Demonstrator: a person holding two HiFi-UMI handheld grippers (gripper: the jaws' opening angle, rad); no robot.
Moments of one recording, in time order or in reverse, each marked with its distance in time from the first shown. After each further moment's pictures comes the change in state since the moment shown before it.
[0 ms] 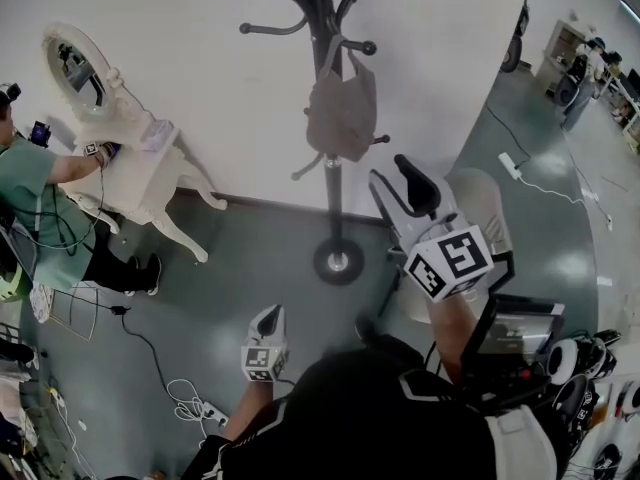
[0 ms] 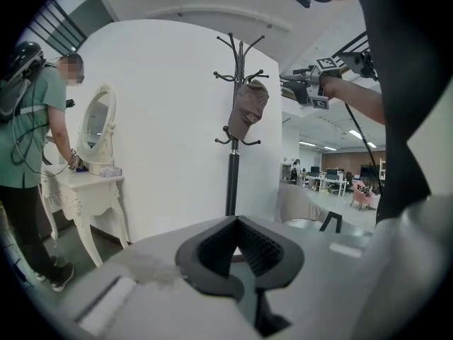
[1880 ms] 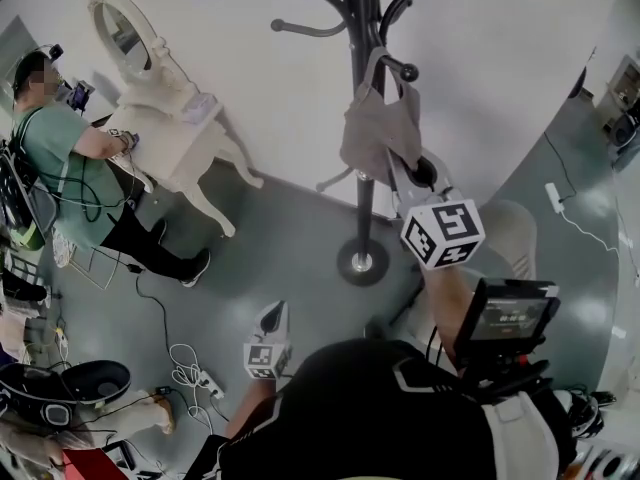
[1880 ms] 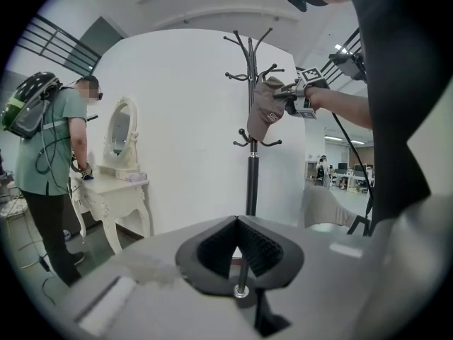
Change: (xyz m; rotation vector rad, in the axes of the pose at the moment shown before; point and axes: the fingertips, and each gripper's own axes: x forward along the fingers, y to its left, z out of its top) left arm 0.005 0.011 0.026 -0.008 -0.001 0.217; right arm 0.114 -0.053 -0.045 0.089 0.044 0.106
